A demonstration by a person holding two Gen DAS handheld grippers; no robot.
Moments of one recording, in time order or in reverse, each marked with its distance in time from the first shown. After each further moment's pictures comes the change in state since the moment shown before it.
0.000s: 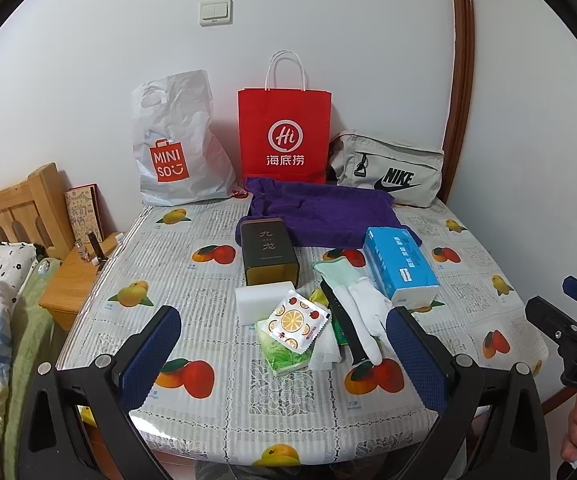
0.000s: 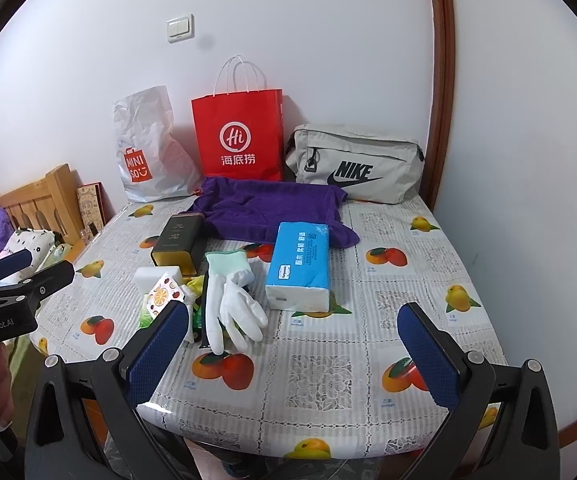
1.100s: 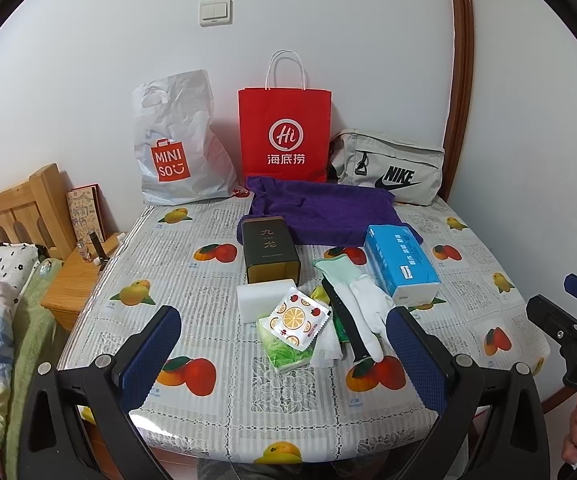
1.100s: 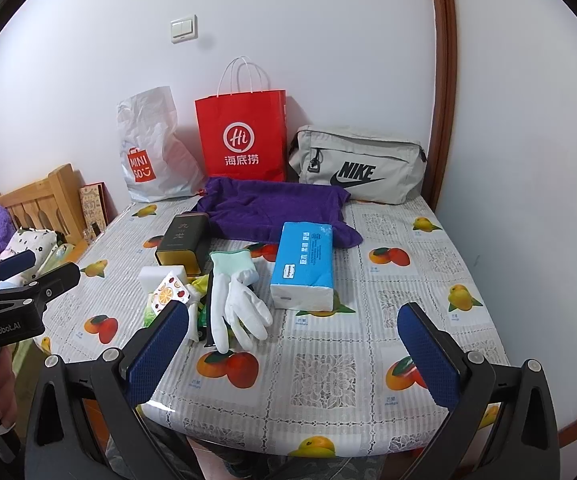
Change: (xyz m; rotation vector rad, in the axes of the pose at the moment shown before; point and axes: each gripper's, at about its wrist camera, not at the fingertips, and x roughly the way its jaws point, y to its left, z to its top) left arm -0.002 0.003 -0.005 0.001 0.001 -0.001; right arm -0.003 0.004 -0.001 -0.002 -0.004 0.007
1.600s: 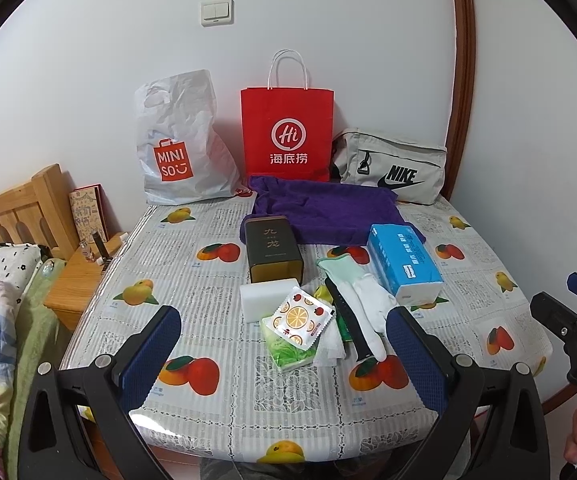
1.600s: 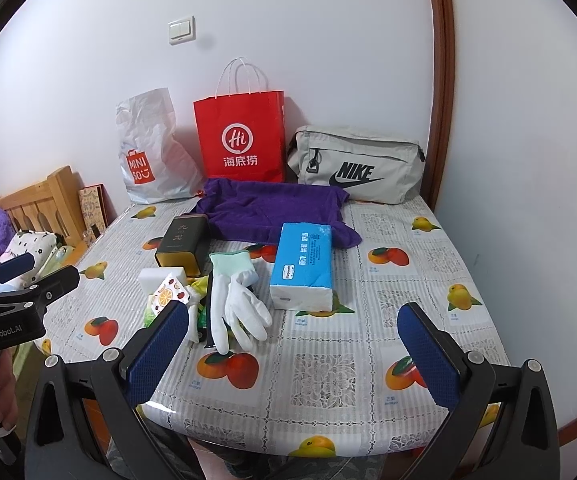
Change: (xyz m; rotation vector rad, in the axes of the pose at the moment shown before) left arm 0.000 -0.001 0.000 0.003 0.002 0.013; right arm -0.001 -0.001 0.000 0.004 0.000 0.000
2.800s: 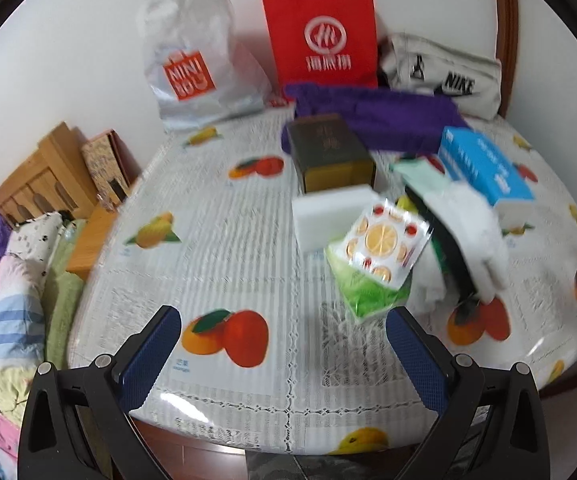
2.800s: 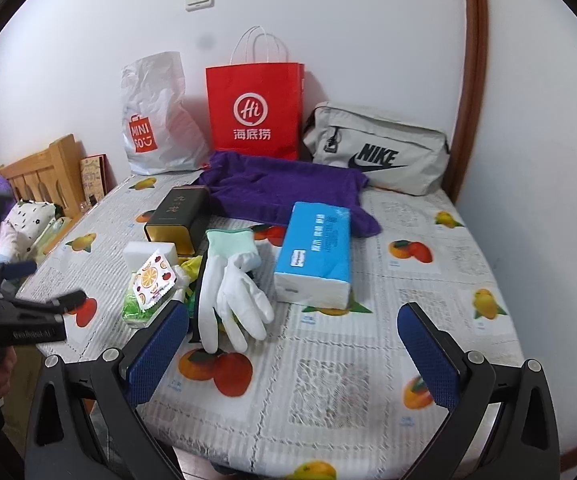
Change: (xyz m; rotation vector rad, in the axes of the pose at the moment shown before) left arm 0.104 0.032 -0.040 0.067 0.287 0.137; right arm 0.067 0.009 -0.013 -0.080 0.046 0.028
